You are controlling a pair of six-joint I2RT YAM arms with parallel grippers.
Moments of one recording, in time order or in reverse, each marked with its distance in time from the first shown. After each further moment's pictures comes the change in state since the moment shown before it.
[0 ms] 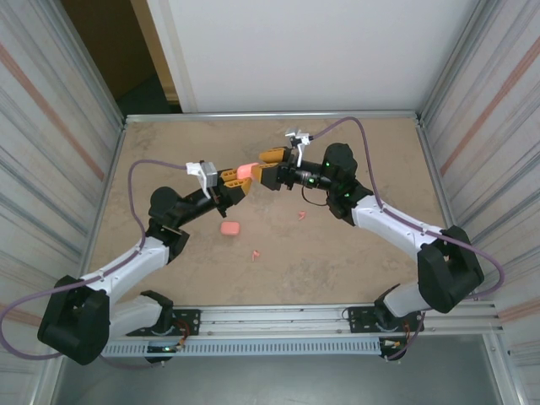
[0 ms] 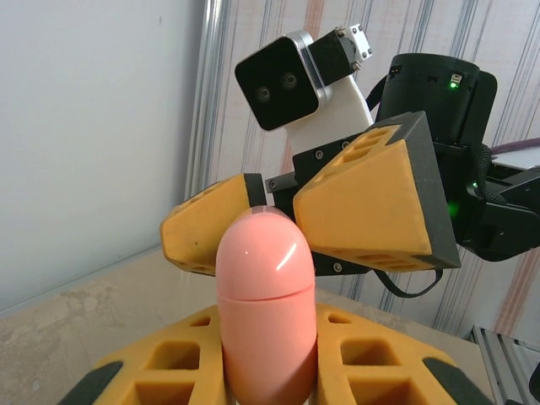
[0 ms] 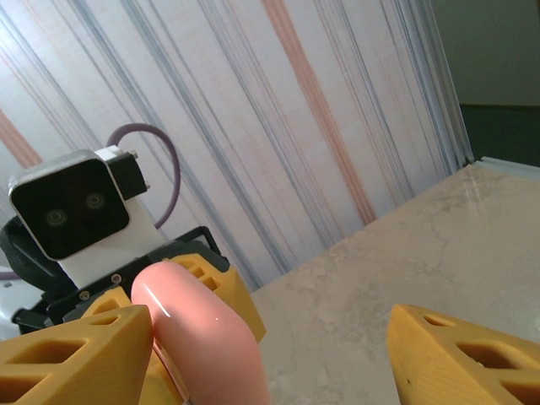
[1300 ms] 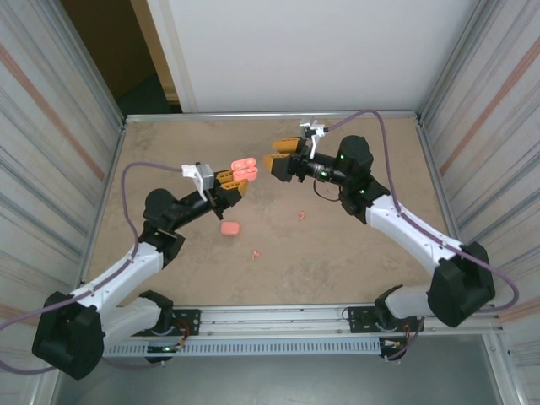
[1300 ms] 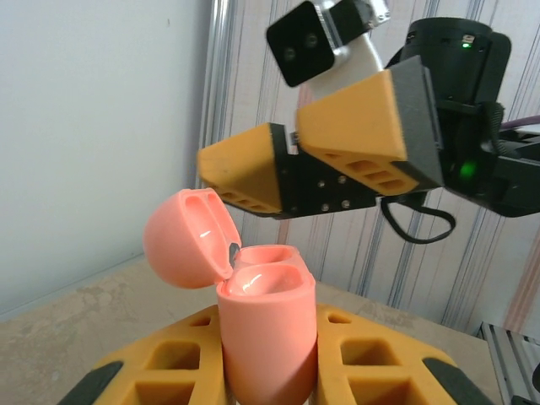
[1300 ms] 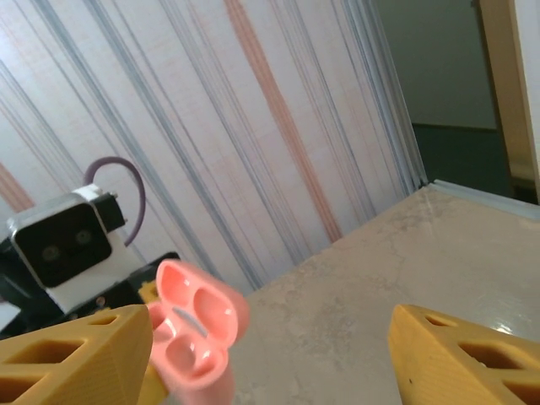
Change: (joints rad) left arm 0.001 -0.105 0.001 -0.132 -0.035 0.043; right arm -0.055 -0.124 0.037 -0.179 0.035 -0.057
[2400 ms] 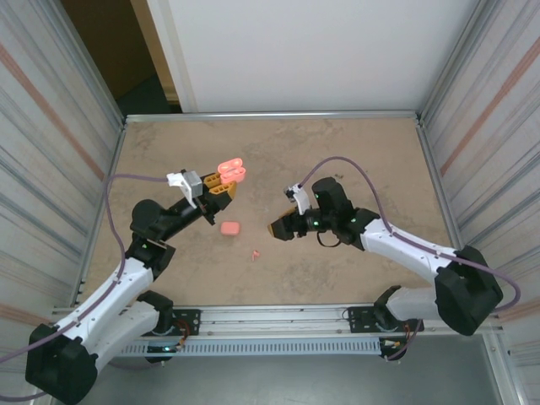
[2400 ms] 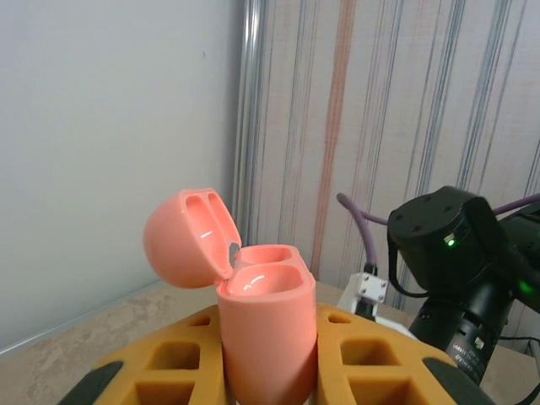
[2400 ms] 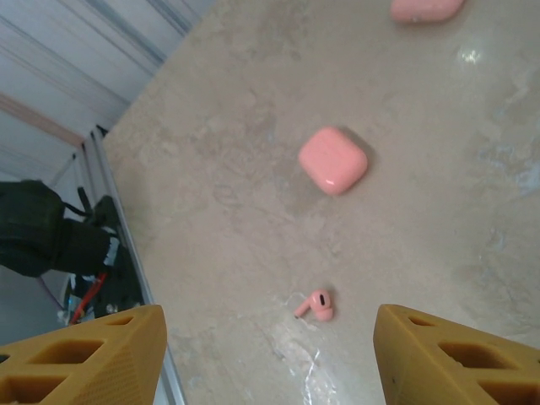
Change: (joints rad) left arm 0.009 -0.186 -0.033 -0.130 -0.087 0.058; right arm 0.153 -0.032 -0.261 -0.470 0.116 -0.134
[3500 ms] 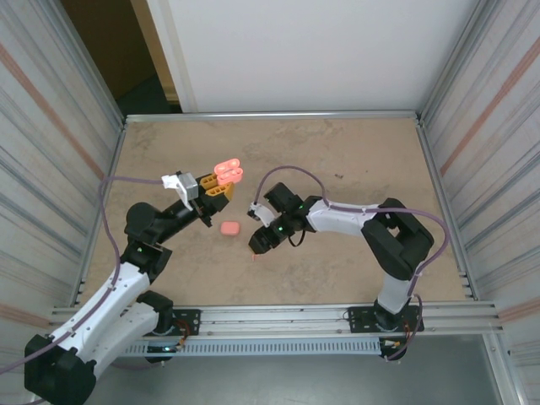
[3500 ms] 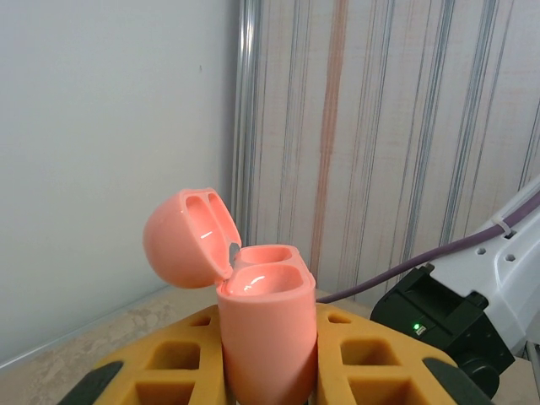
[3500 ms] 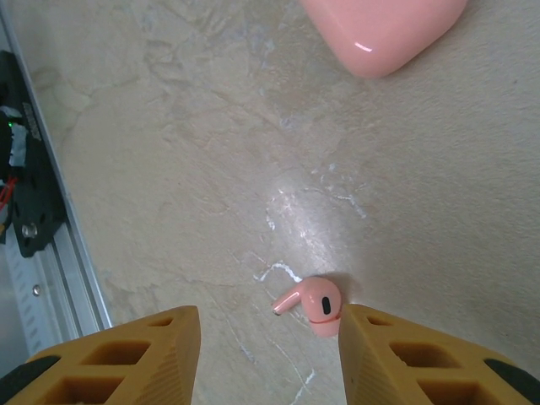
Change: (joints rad) left arm 0.000 -0.060 0.013 -0.054 0.002 0.006; right arm 0.143 0.509 0.317 -0.244 -0.021 -0.161
